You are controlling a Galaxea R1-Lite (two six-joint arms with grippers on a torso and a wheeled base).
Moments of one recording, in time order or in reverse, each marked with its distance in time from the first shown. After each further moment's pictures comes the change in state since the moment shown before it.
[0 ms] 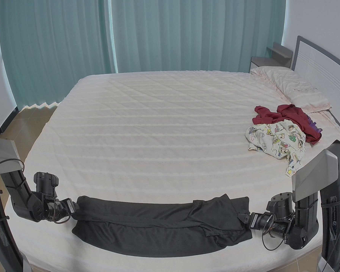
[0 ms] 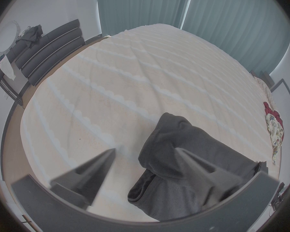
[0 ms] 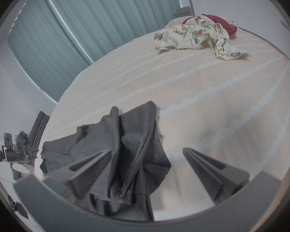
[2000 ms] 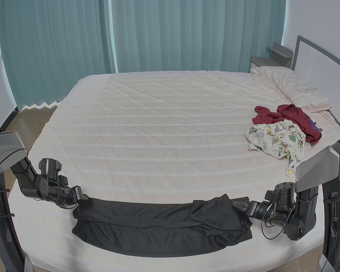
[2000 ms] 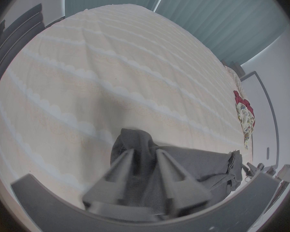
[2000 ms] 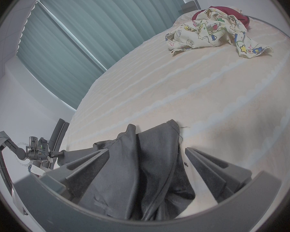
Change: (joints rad) left arm 0.057 0.127 -0.371 0.301 -0.418 0.135; right arm -0.089 0.008 -0.130 0.000 0.231 0.014
